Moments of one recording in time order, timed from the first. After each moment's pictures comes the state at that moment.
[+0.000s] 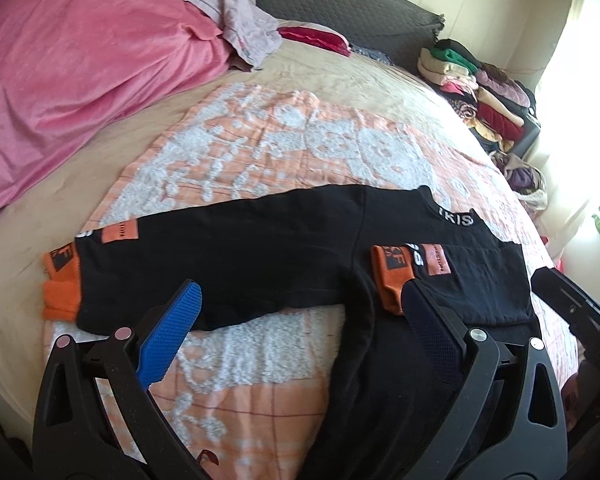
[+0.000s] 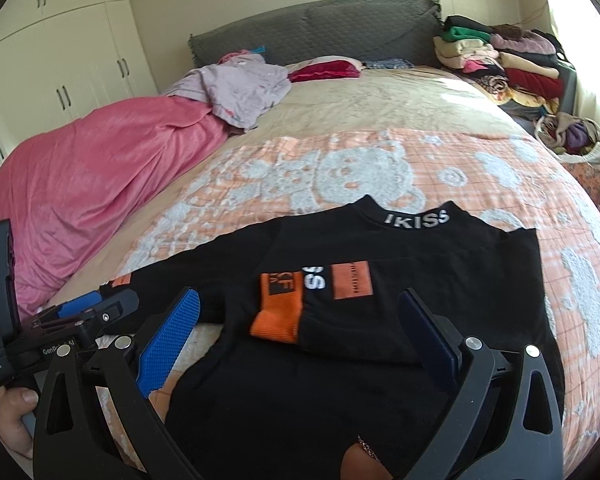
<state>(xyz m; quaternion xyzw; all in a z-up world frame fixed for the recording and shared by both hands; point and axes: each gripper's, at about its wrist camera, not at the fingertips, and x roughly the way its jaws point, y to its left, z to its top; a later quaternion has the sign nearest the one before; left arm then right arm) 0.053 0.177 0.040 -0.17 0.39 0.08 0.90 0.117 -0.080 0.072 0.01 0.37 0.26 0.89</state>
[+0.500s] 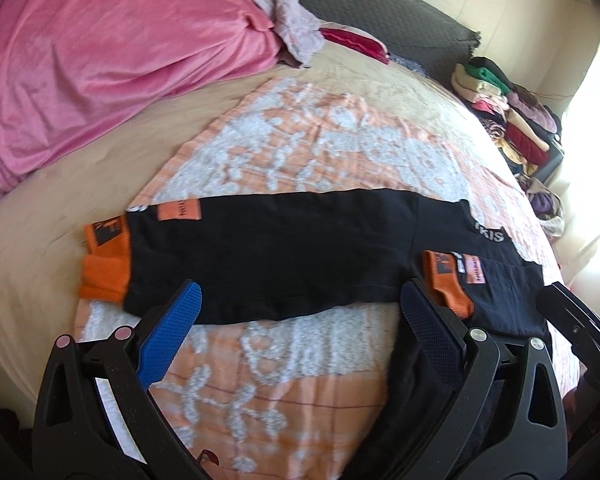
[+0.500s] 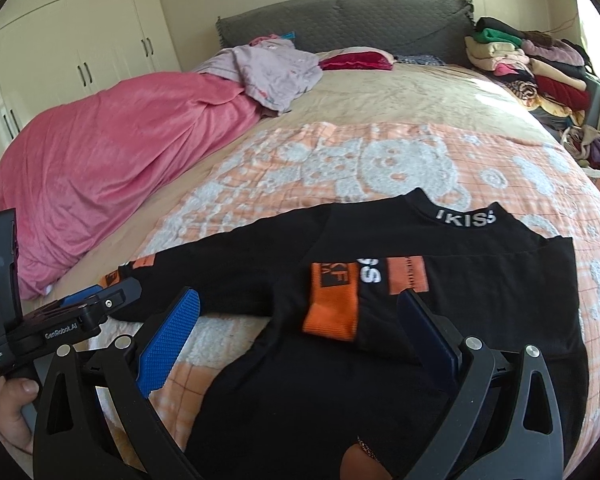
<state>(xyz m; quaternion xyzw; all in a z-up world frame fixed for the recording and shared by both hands) 0.026 0.225 0.025 -0.21 0.39 0.13 0.89 0.105 -0.031 0.062 -0.02 0.38 0.30 0.87</state>
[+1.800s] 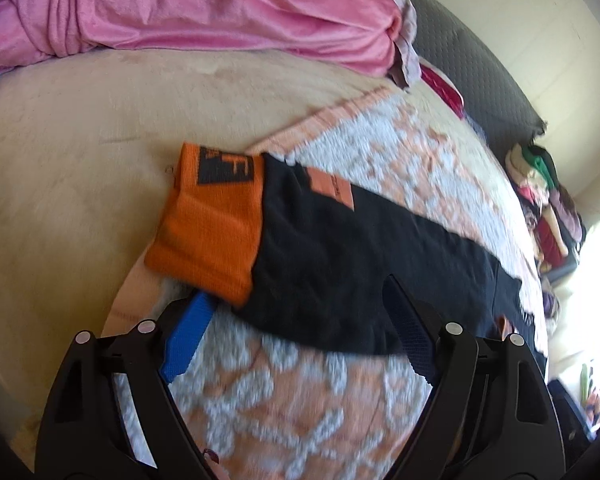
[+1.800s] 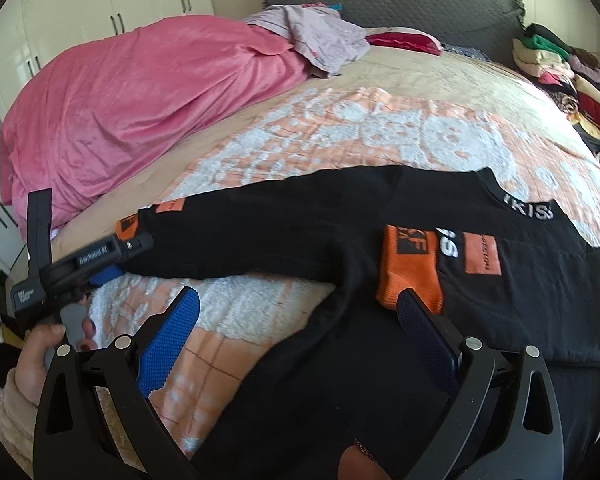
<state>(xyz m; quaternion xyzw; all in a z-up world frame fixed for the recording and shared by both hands) -0.008 0.325 -0.054 -0.37 0.34 0.22 0.84 0.086 0.018 0.022 -0.08 0.41 0.34 0.84</state>
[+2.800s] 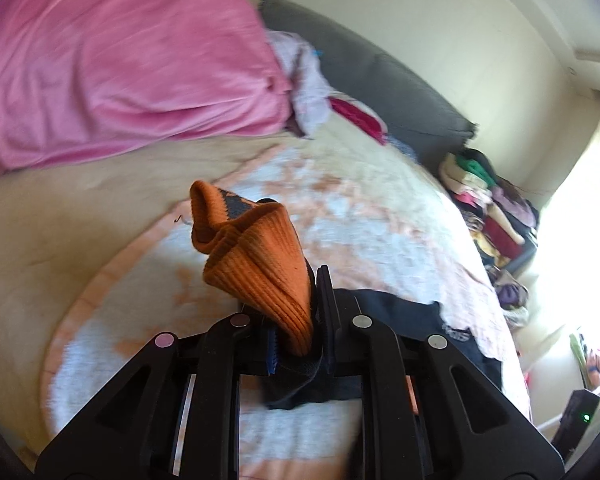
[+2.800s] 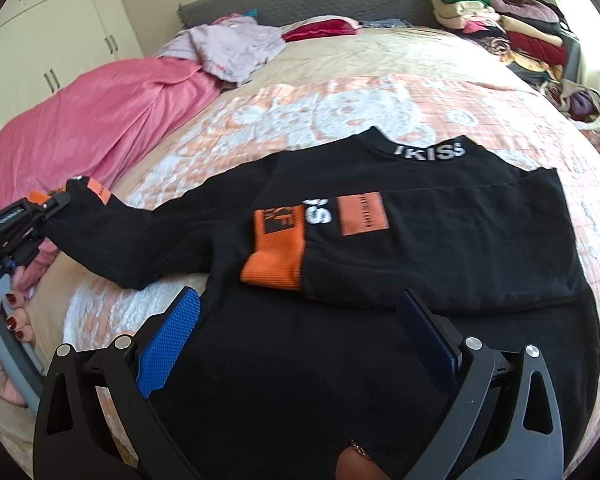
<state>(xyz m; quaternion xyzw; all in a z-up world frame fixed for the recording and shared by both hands) 0.039 0.258 0.049 -0.30 0.25 0.12 0.91 0.116 -0.086 0.018 0.02 0.43 0.24 0.87</state>
